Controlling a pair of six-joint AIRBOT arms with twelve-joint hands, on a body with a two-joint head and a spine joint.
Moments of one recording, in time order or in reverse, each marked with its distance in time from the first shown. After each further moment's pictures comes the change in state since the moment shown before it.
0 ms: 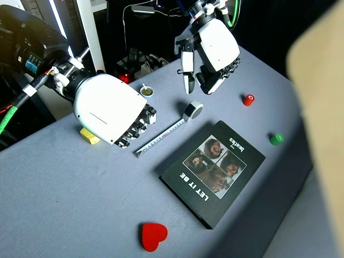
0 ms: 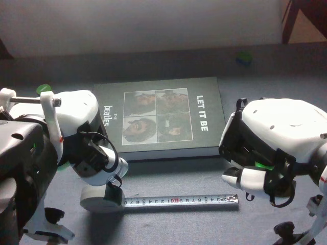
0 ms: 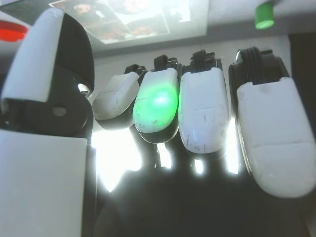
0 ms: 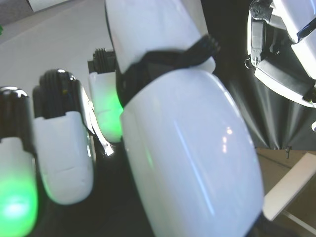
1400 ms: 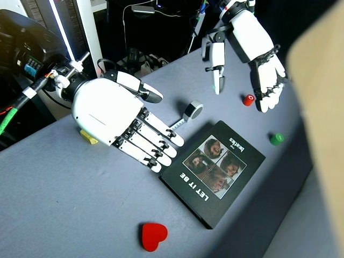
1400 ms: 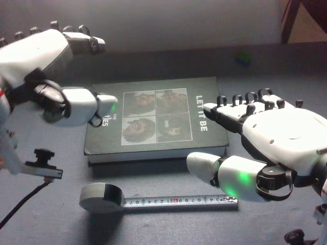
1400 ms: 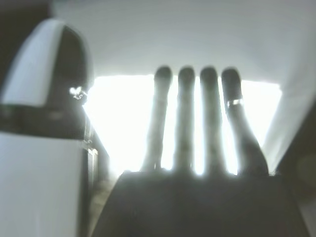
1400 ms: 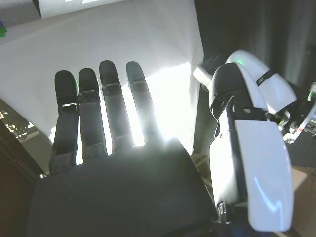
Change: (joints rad) left arm 0.188 0.210 0.141 0.655 0.493 -0.722; right arm -0.042 0.002 0.000 -0.029 -0.016 -0.064
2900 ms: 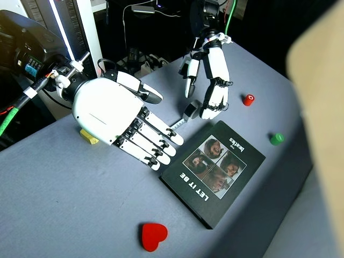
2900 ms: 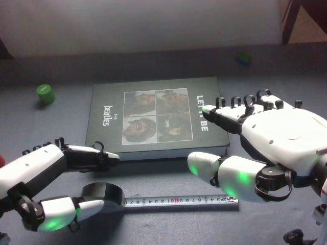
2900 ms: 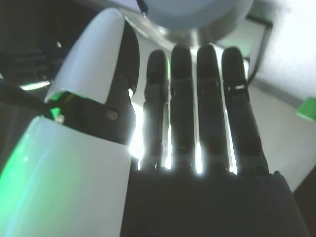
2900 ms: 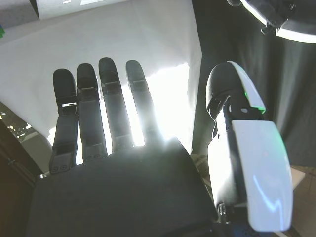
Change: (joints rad) left arm 0.669 -0.124 0.174 0.796 -0.145 -1.079; right arm -0.001 0.000 0.000 -0.009 -0.004 0.009
